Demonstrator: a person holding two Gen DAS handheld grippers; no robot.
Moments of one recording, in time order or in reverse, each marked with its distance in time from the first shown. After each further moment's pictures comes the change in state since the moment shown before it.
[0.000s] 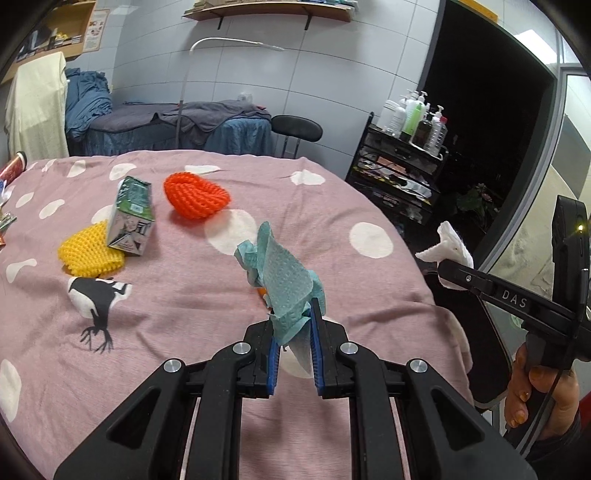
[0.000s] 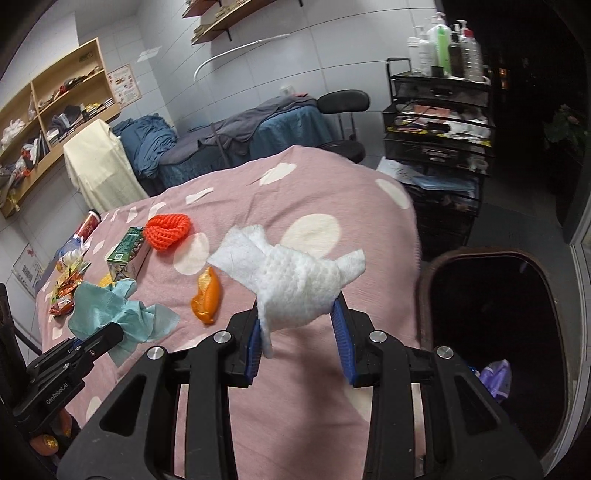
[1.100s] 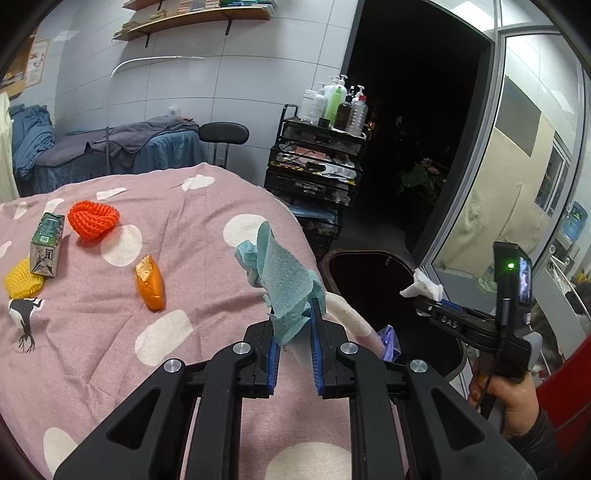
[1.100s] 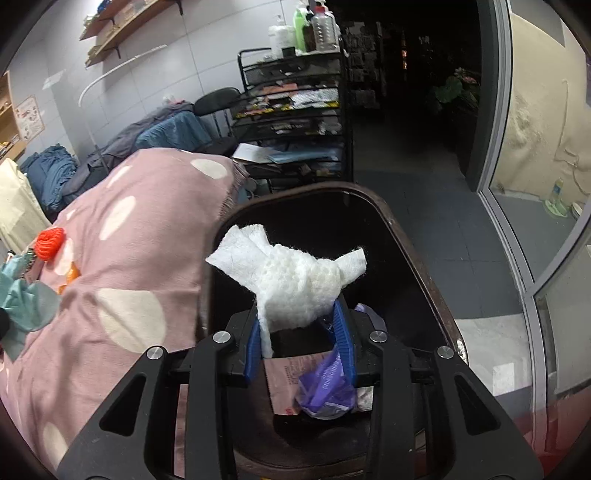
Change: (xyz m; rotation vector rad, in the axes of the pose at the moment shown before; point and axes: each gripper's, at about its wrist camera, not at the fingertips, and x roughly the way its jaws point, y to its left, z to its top) left arm -0.002 -0.109 -0.021 0.161 -0.006 -0.158; right arm -0.043 -0.149 -0.067 0.203 0.014 -0.358
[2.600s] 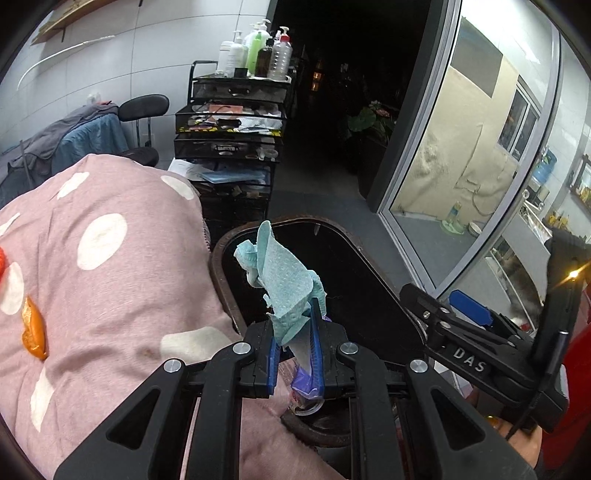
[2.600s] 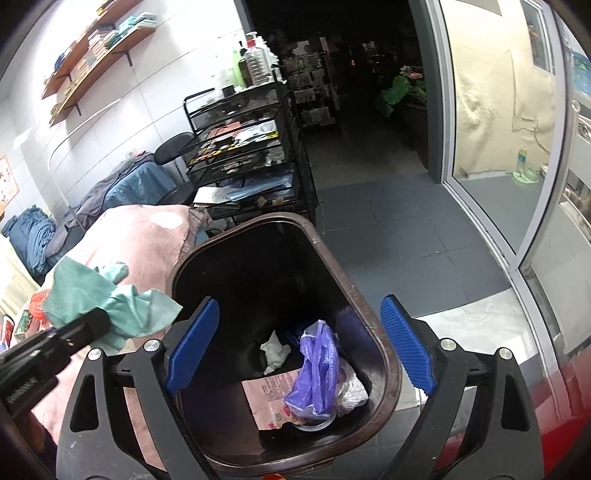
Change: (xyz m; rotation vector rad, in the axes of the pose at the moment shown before) left arm 0.108 -0.094 0.023 0.160 0.201 -0.170; right arm -0.033 -0.051 -0.002 0.198 -0.129 -0.067
